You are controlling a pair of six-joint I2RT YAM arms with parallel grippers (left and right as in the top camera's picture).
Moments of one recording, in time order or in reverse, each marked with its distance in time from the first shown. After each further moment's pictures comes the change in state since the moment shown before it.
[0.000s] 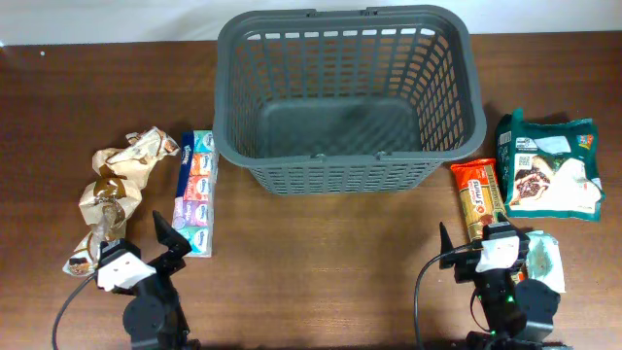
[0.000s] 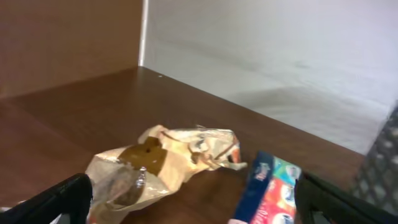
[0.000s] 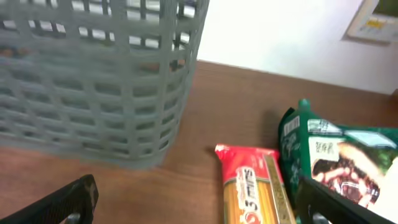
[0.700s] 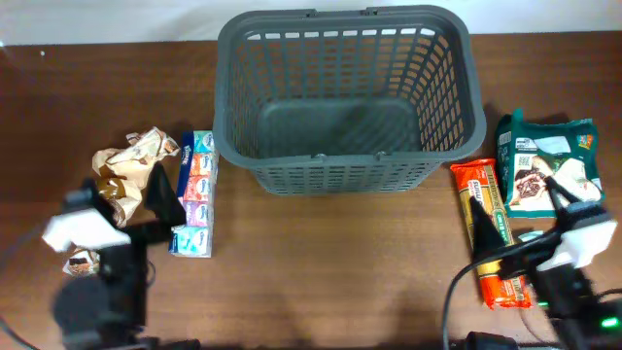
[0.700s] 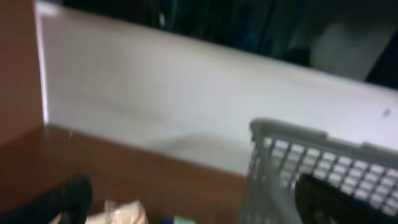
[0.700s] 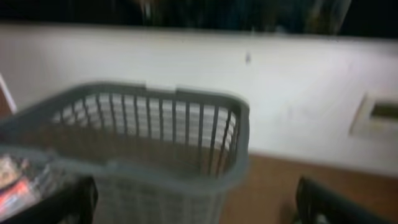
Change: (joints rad) left arm 0.000 0.449 0.663 -0.143 0.330 0.001; right arm 0.000 0.410 0.836 -0.296 -0.150 0.133
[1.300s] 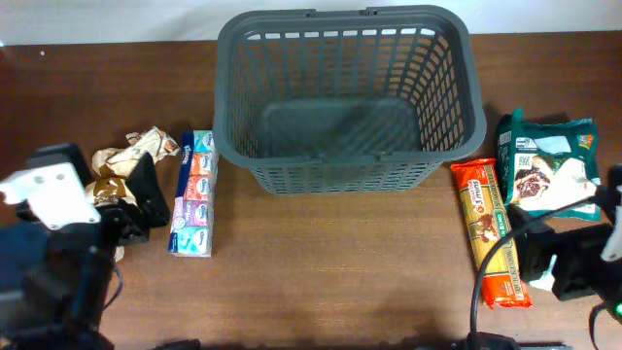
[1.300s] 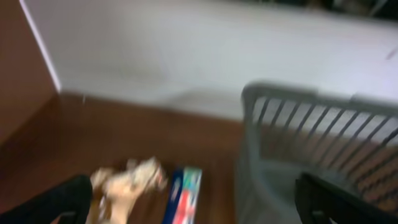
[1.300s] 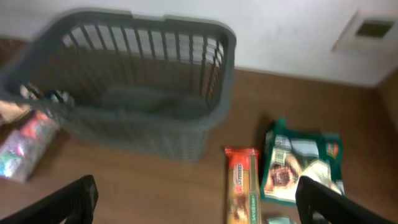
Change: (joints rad) left arm 0.000 0.315 0.646 -0.682 0.027 0.129; right arm 0.000 0.540 0.965 -0.924 0.122 -0.157
